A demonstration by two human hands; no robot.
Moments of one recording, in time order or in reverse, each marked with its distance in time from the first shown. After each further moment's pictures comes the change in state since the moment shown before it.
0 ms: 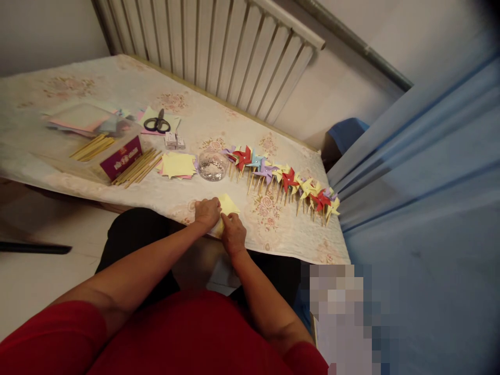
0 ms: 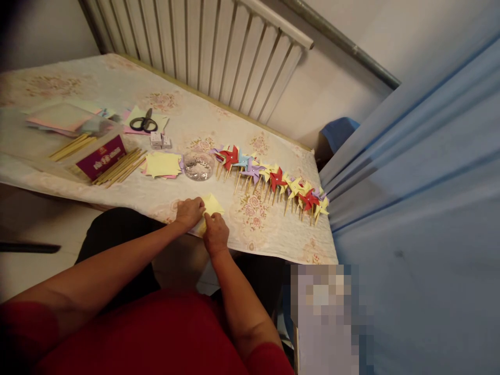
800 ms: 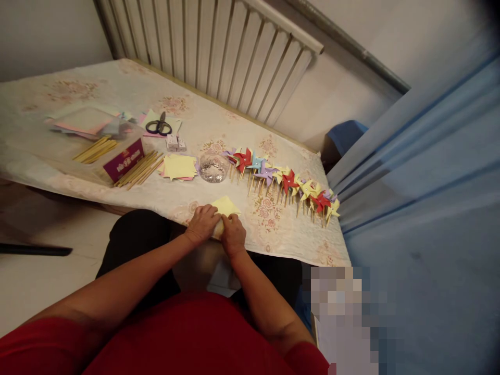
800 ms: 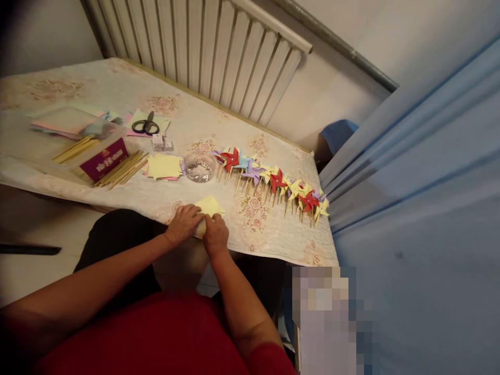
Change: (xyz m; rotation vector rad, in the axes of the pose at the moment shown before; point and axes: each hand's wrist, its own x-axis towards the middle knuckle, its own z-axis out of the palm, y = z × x) left_hand -0.034 -0.042 0.020 0.176 0.292 0.590; right_hand 0.004 -0.007 -0.003 -0.028 -0.039 0.023
